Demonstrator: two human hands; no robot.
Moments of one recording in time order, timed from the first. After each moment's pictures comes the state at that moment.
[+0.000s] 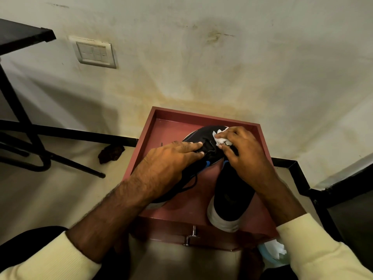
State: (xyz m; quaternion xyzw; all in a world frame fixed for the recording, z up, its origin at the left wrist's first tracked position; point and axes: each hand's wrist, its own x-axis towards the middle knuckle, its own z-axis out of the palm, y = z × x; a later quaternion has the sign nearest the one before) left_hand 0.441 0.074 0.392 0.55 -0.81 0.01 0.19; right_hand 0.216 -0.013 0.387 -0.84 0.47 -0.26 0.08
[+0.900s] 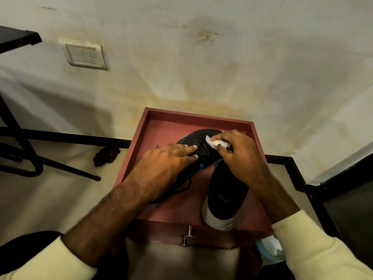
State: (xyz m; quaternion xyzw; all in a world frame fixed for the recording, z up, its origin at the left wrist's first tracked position) left_hand 0.434 0.079 0.400 0.54 -0.83 0.00 0.14; right_hand 0.214 -0.014 0.389 -0.80 0.51 -0.27 0.14
